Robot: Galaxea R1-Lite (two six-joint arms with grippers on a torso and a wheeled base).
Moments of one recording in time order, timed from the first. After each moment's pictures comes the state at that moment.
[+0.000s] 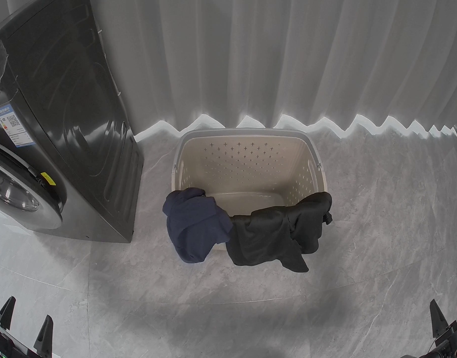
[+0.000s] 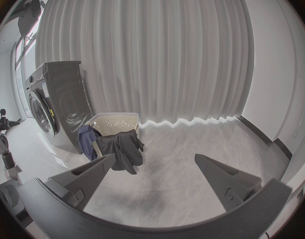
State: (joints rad) left arm 0.00 0.02 -0.02 0.00 0.00 -0.02; right arm -0.01 0.02 -0.02 0.00 0.02 0.00
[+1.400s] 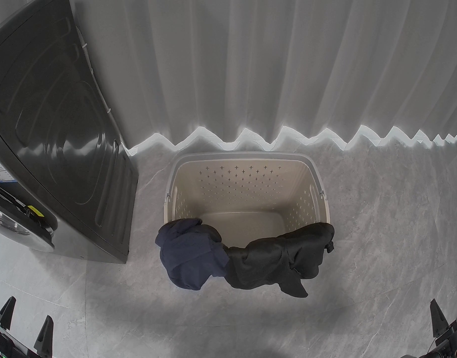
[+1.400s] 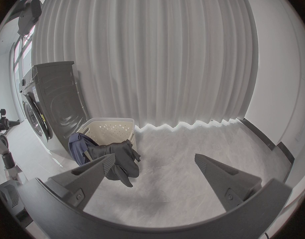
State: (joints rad) left arm 0.00 0.02 -0.02 0.00 0.00 -0.02; right arm -0.01 0.02 -0.02 0.00 0.02 0.00
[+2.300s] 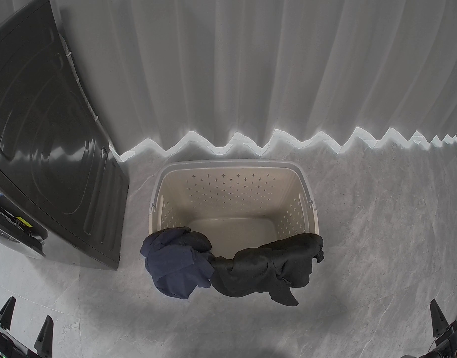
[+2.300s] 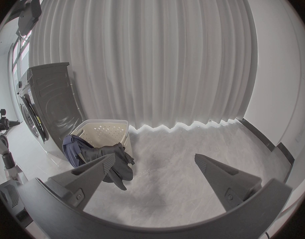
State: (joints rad) left arm 0.00 0.02 -0.02 0.00 0.00 -0.02; right arm -0.01 0.02 -0.02 0.00 0.02 0.00
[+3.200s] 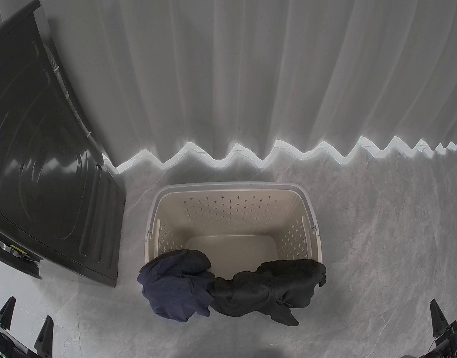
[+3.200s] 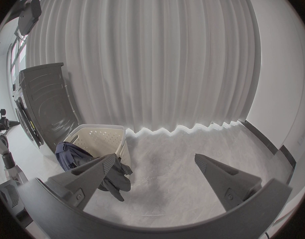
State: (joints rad) left arm 0.00 0.02 -0.02 0.00 0.00 -0.02; right arm -0.01 0.02 -0.02 0.00 0.02 0.00
